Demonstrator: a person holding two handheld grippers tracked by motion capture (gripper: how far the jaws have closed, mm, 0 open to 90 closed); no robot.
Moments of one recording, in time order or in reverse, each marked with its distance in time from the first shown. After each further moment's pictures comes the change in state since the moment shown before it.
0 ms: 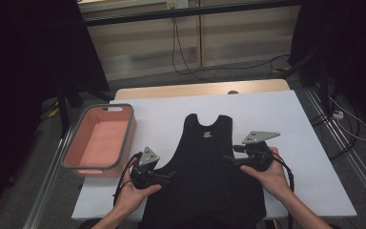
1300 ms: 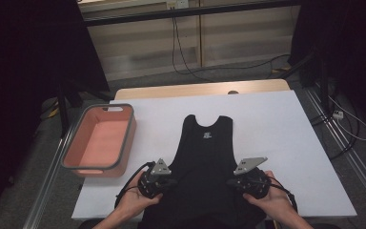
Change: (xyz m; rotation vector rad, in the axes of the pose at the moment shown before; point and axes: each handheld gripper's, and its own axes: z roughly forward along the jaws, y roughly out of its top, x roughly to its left) left arm -0.027 -0.009 0.002 0.204 -0.154 0.104; right arm 0.044 -0.039 0.000 0.232 0.074 -0.120
